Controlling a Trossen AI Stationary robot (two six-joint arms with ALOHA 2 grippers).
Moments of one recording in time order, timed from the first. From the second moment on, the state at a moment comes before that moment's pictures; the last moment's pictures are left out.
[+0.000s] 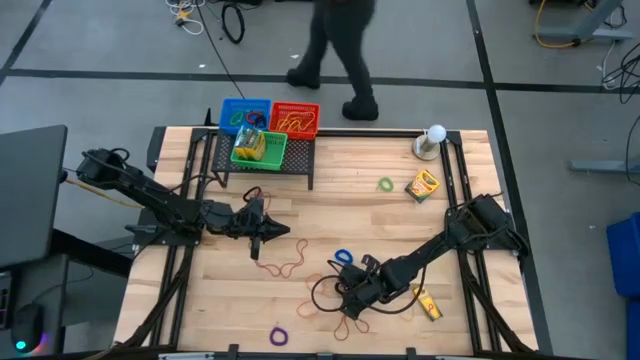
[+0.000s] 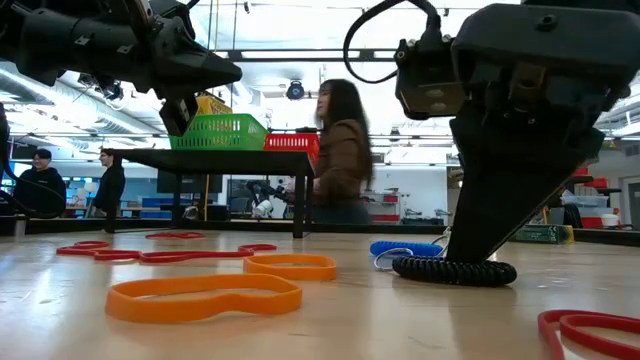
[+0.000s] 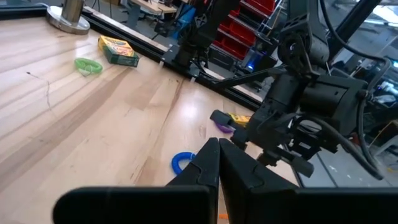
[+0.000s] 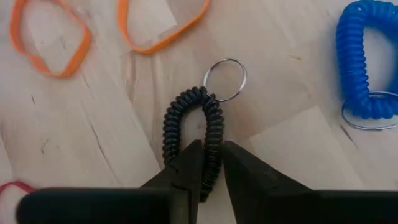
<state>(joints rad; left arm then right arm) -0.30 1.17 0.29 0.76 -0.31 -0.50 0.54 1.98 1.20 -0.39 0.27 0.97</state>
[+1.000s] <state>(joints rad) -0.18 1.17 0.29 0.75 -0.39 -0.72 0.35 1.72 1.19 -0.40 0.52 0.76</state>
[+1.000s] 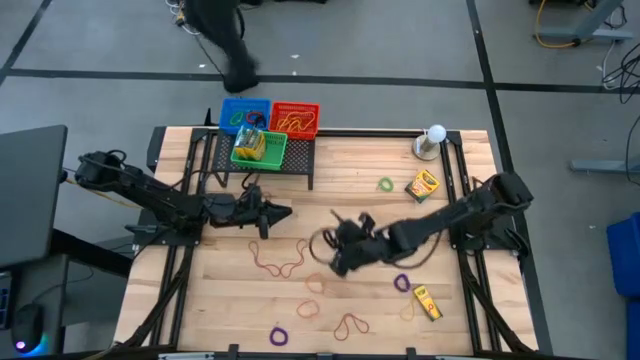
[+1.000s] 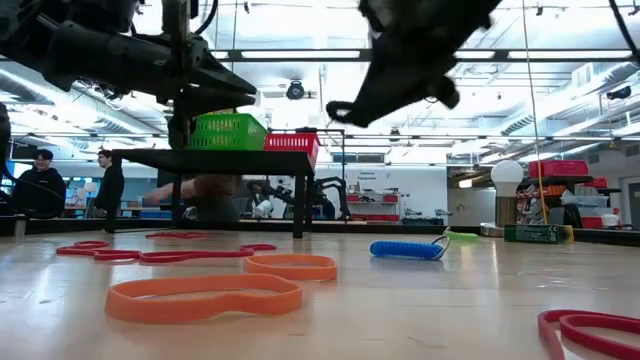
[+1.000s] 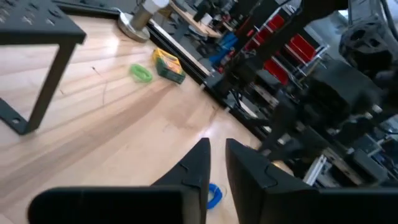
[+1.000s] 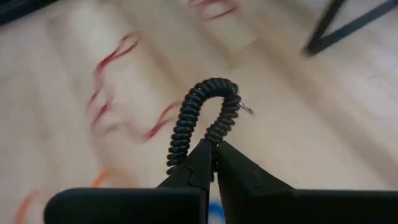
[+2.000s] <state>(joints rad) -0.01 1.40 0.53 0.80 -0.50 -1.14 0.07 1.75 1.19 -0.10 0.67 0.32</state>
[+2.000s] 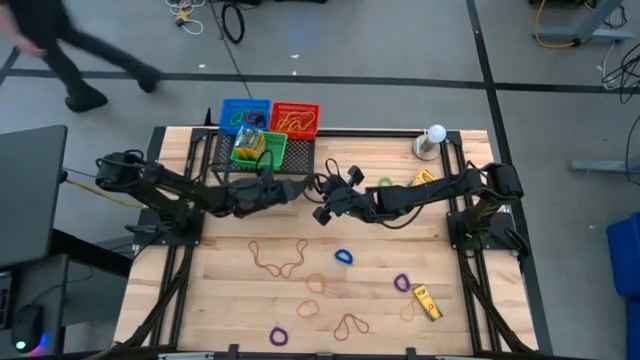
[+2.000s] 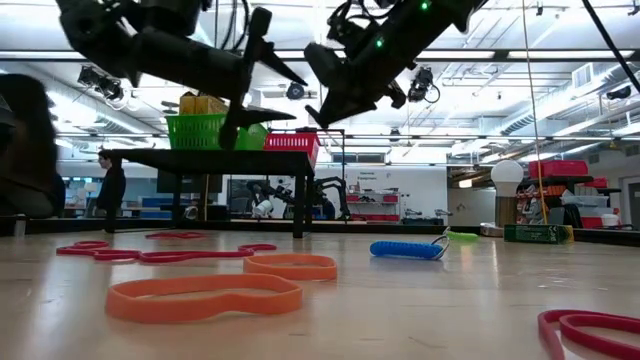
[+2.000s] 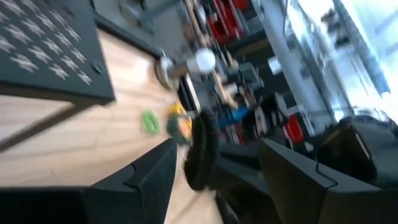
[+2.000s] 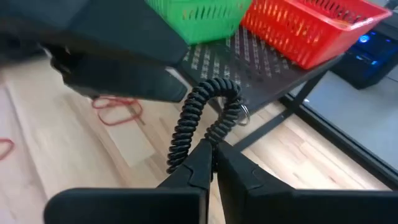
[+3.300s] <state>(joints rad) -0.02 1.40 0.57 0.75 -0.40 -0.95 0.16 1.75 1.19 -0.02 0.70 0.25</state>
